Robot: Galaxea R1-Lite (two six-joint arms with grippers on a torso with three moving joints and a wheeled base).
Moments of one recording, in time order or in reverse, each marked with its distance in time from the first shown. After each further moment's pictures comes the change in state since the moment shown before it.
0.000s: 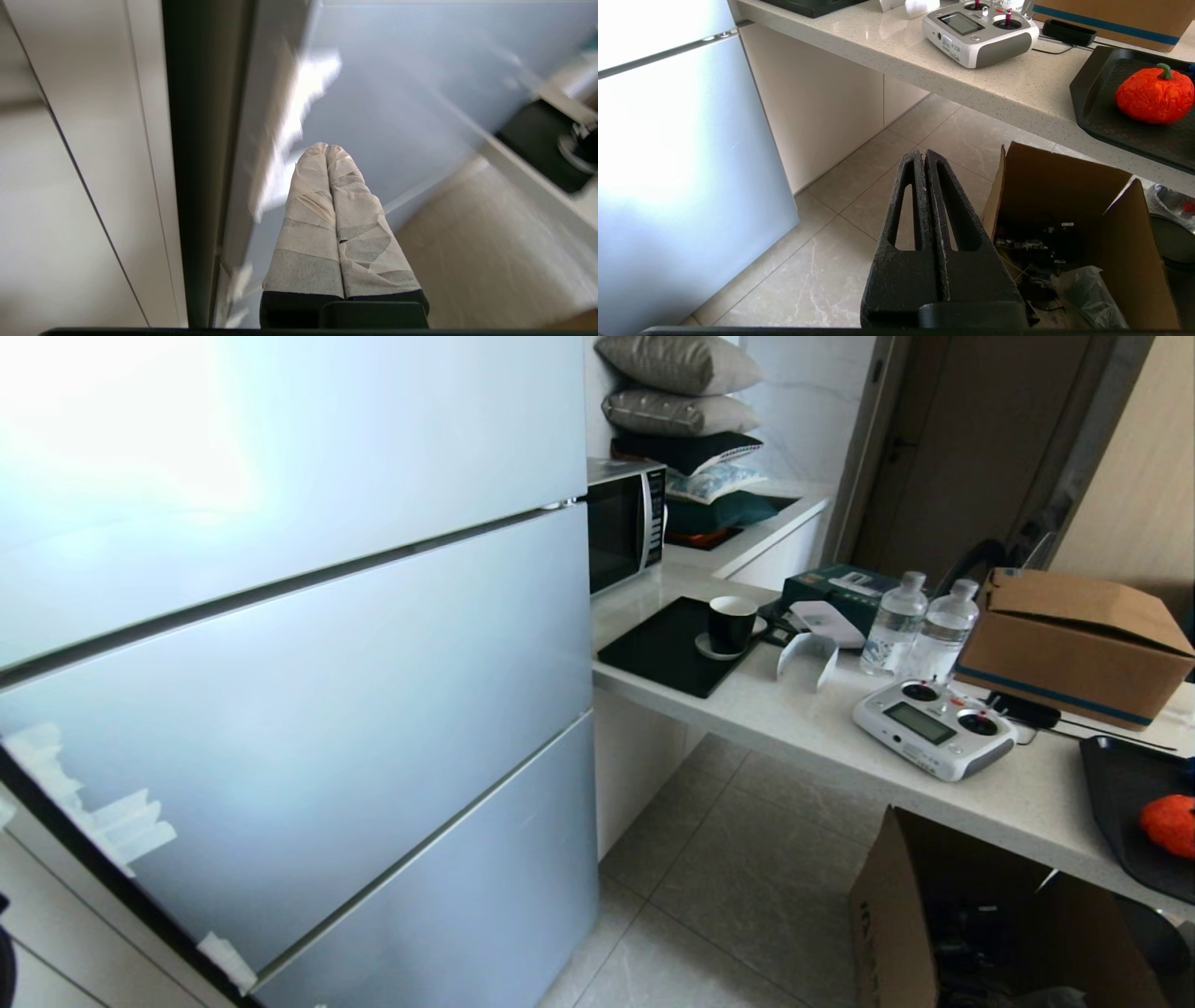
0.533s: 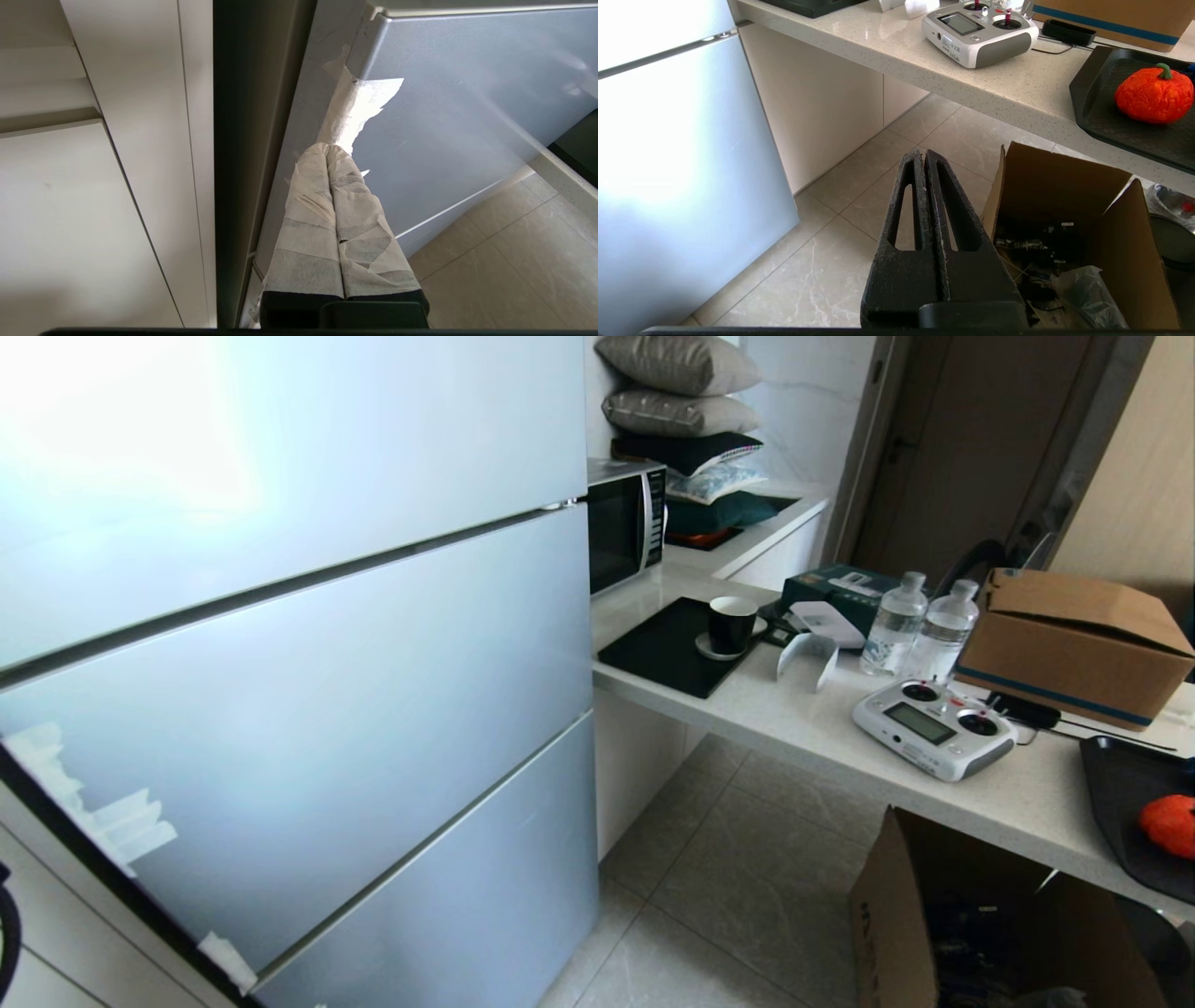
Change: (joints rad) left arm 0.094 0.067 -0.021 -0.004 0.002 0.033; right arm 0.000 0.000 0.000 0.000 0.000 0.000
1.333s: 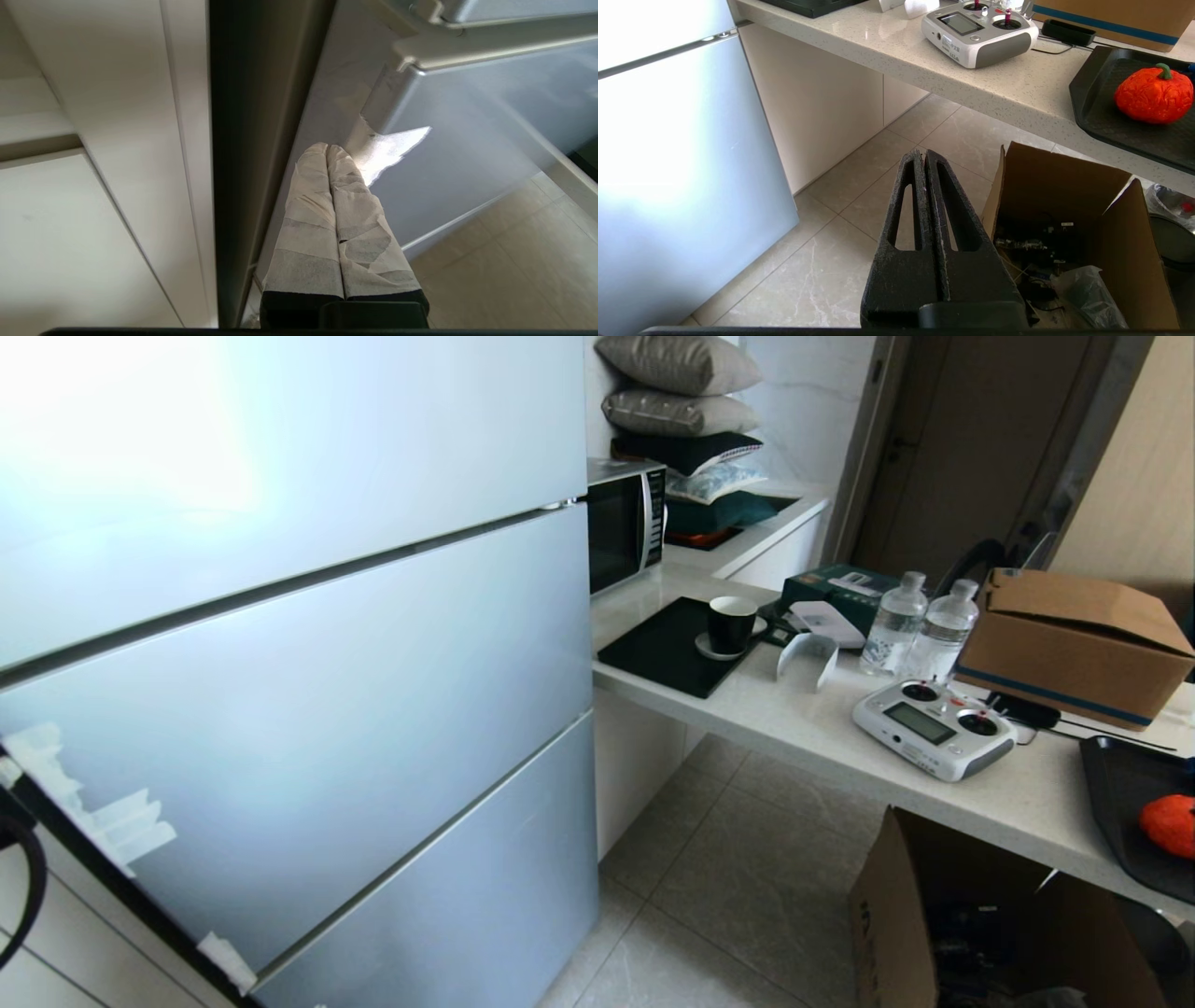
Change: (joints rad) left arm 0.052 0.126 -0.066 -0.025 -0.041 -0.006; right arm 0.000 0.000 0.000 0.000 0.000 0.000
